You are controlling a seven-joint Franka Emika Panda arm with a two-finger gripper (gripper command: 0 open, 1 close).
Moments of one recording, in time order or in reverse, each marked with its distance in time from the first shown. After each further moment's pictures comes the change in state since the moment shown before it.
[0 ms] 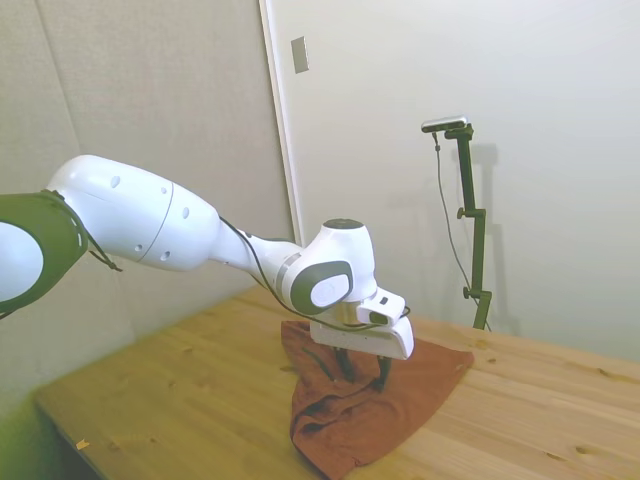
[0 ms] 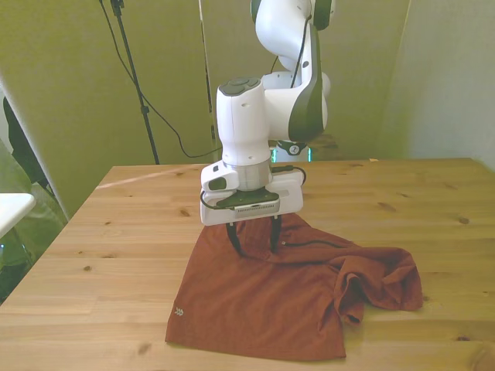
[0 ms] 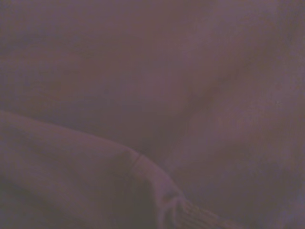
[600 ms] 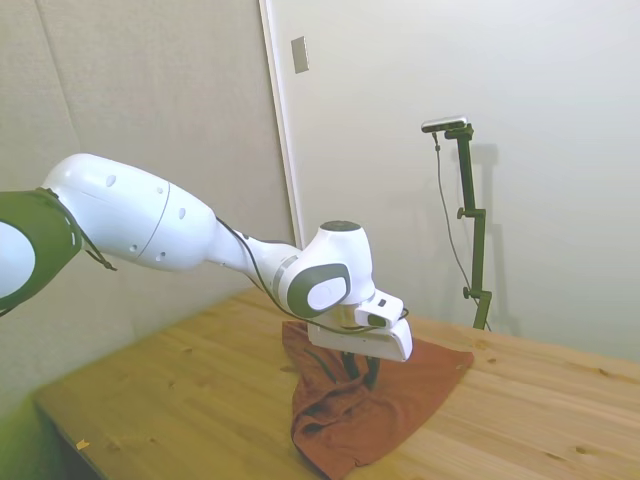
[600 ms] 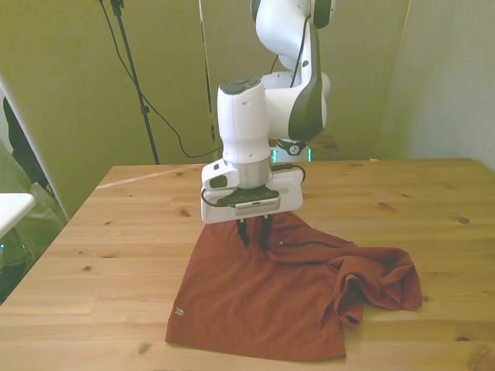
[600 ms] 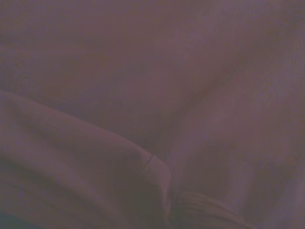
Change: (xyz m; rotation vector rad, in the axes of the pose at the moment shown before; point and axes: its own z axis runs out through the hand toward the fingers) arm -0.008 0.002 -0.006 0.002 0.009 -0.018
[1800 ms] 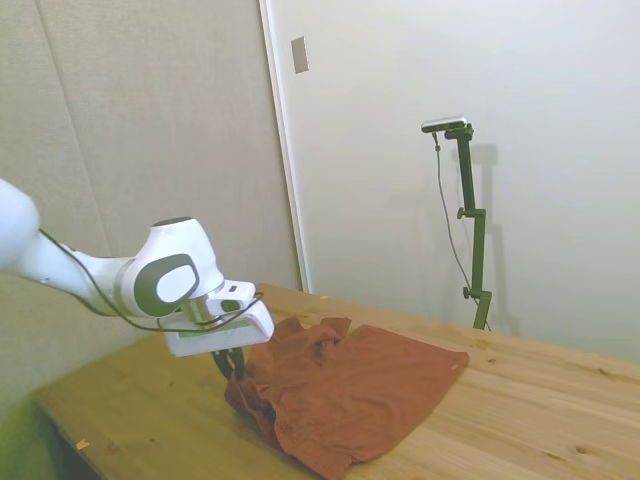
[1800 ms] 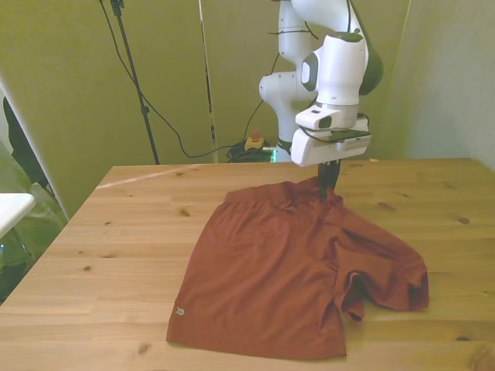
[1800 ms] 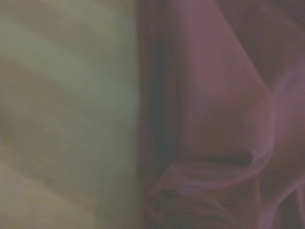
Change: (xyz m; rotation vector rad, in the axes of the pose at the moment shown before) arm -0.255 -0.074 -0.050 -0.069 0.070 -0.407
